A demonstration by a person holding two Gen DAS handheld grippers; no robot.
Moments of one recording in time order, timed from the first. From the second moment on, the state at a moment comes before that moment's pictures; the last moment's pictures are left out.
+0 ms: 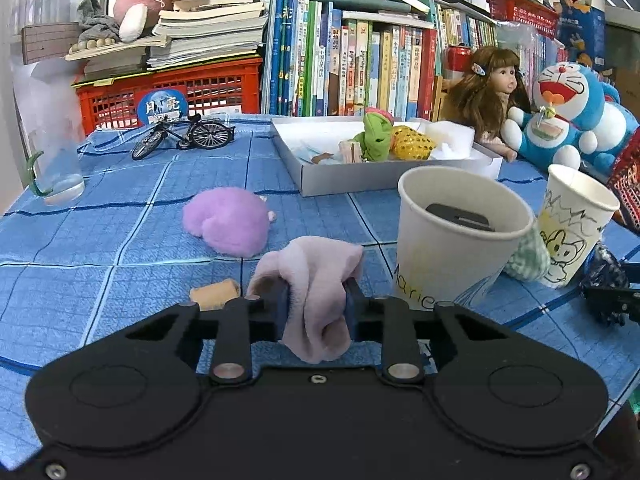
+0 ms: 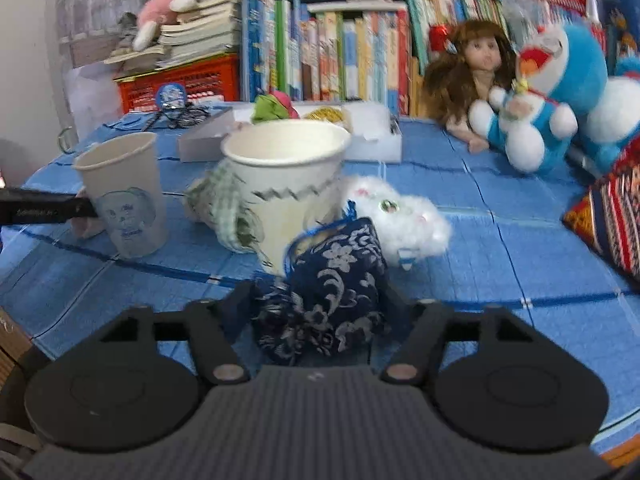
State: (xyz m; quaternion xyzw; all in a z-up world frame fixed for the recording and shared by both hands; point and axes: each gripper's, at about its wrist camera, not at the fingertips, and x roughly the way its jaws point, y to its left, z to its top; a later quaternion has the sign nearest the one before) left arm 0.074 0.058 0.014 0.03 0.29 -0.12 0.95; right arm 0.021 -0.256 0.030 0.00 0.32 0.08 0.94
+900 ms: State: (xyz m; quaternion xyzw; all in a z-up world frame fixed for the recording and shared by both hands) left arm 0.091 0.063 0.081 0.01 0.25 -0.14 0.96; right arm 0.024 -0.292 0.109 0.01 0.24 0.03 0.97
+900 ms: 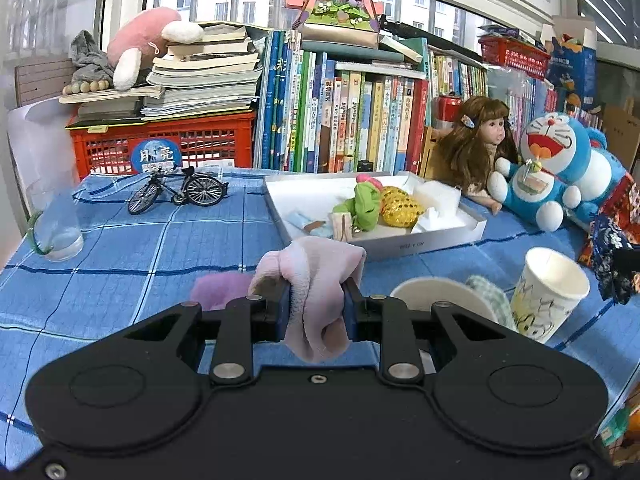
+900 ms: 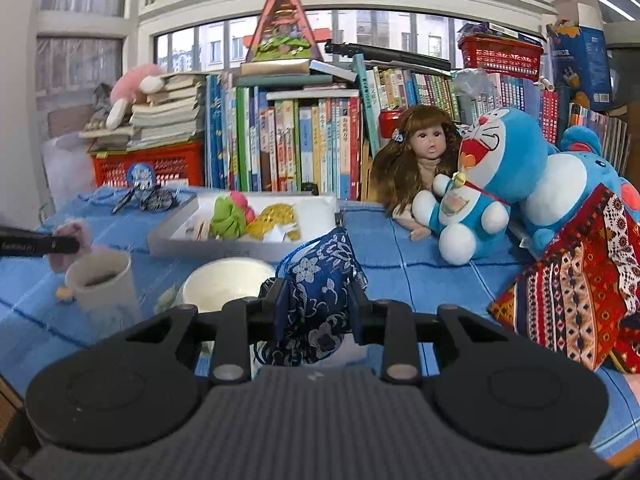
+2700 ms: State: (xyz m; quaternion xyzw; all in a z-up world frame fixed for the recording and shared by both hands) left arm 0.269 -0.014 0.108 0.00 0.33 -0.18 0.93; right arm 0.234 -0.244 0.128 0.06 0.35 0.08 0.93
